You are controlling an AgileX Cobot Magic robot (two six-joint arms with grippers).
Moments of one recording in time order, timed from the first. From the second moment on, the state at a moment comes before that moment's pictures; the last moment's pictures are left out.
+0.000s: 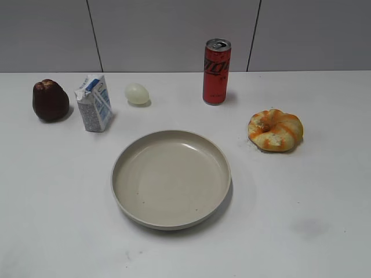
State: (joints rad) left arm -0.07 0.31 -0.56 -0.20 0.89 0.11; right arm 0.02 -0.01 -0.42 0.09 0.94 -0.19
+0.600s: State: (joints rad) left arm -0.21 1.19 -0.98 -0.27 0.66 0.27; right arm 0.02 -0.01 -0.42 0.09 0.94 -0.19
